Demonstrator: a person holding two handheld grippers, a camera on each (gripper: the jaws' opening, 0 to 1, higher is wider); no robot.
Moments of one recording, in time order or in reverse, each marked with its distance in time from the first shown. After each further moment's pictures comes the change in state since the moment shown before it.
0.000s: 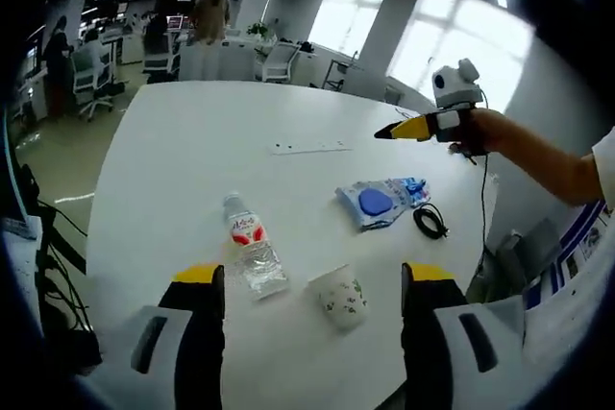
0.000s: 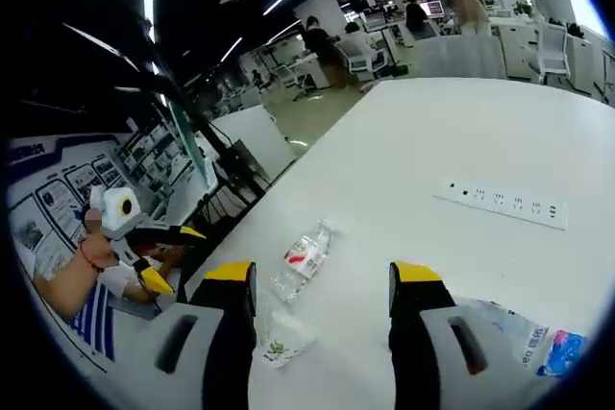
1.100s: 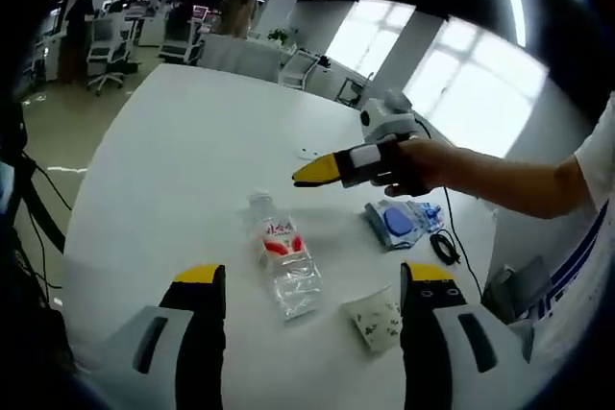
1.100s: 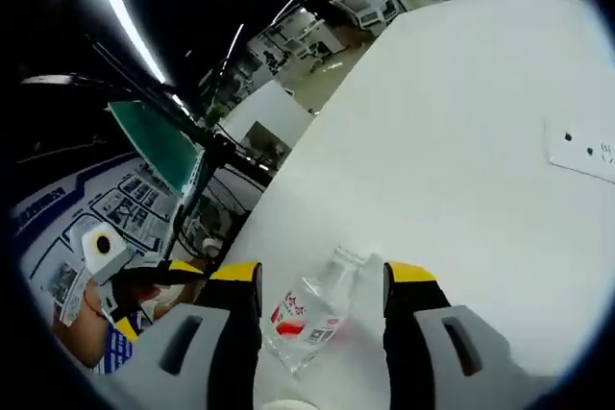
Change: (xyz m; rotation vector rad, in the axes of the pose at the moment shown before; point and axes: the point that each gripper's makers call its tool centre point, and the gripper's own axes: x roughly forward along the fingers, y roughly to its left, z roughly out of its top) left arm 0.045 0.061 -0.008 -0.139 -0.080 -0.028; right arm 0.192 -0.007 -0.025 0.210 0.135 0.189
